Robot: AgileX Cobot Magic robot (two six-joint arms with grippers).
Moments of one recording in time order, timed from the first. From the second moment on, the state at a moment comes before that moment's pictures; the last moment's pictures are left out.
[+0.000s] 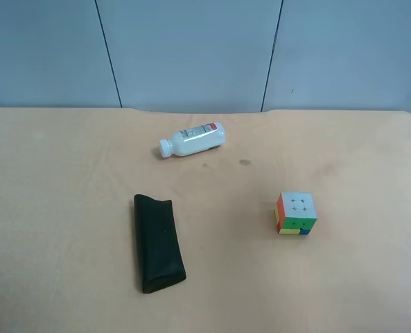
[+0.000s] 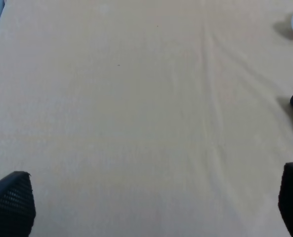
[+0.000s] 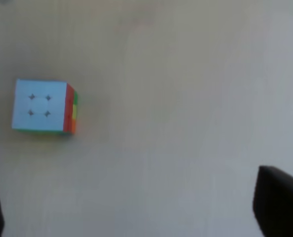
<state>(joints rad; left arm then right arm) 0.08 0.00 -0.52 0.00 1.07 0.06 0.11 0.88 -0.90 -0.02 1.12 0.07</state>
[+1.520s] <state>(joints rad) 0.08 0.00 -0.52 0.00 1.07 0.06 0.30 1.73 -1.05 0.09 0.93 0.16</state>
